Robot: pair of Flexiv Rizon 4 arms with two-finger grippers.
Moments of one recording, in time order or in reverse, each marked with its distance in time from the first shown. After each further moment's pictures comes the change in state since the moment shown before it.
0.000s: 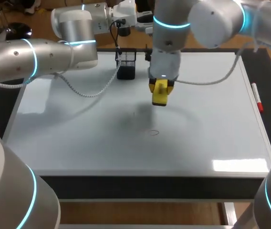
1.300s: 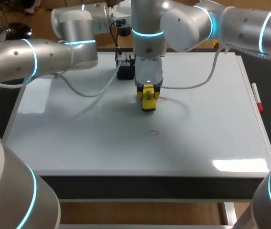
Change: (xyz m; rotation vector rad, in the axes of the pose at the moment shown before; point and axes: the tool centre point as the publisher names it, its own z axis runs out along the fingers) left arm 0.000 0.000 0.000 0.000 0.000 0.000; right arm -0.031 -0.032 0.064 -0.066 0.076 -0.077
